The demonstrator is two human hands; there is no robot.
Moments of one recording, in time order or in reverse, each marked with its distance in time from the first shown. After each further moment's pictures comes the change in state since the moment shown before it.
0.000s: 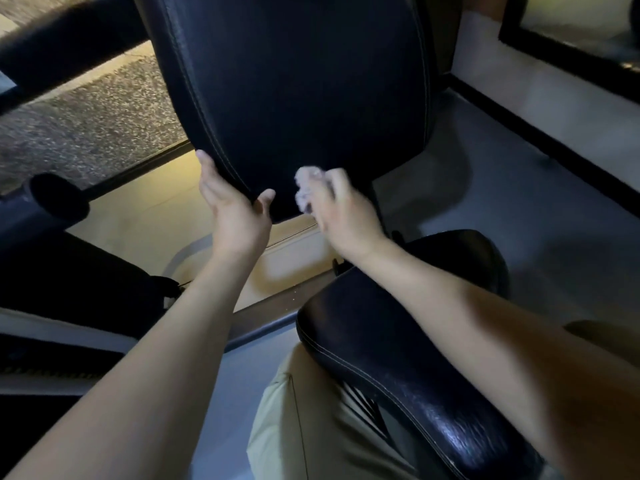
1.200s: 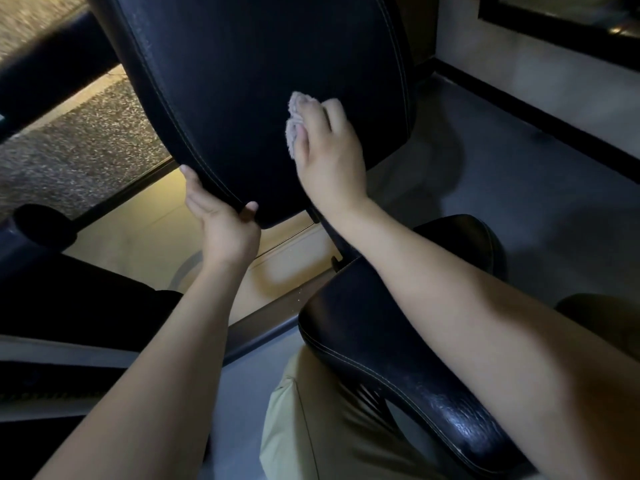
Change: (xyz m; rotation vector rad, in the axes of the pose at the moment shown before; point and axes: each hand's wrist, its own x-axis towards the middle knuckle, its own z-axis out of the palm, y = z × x) left_hand -0.004 0.002 -0.006 -0.020 -0.057 -0.062; right_hand 0.058 -0.012 -0.027 0.158 0.330 0.135
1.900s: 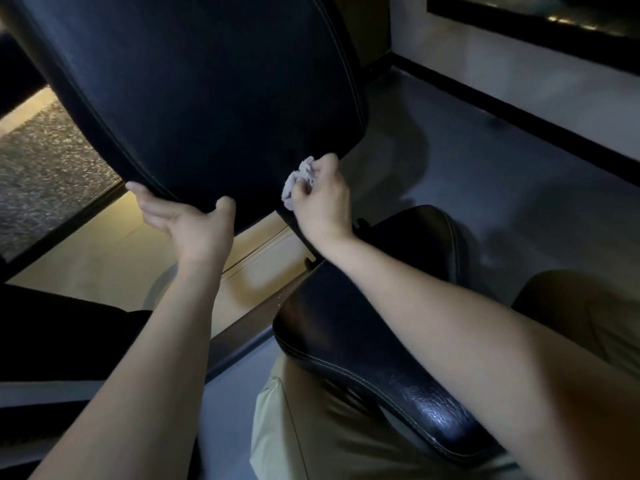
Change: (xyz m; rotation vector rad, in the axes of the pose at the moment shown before) left_hand 0.000 0.024 0.022 -0.133 0.105 -0.140; right_hand -0.057 0.026 -0.016 0.226 -0.073 0.603
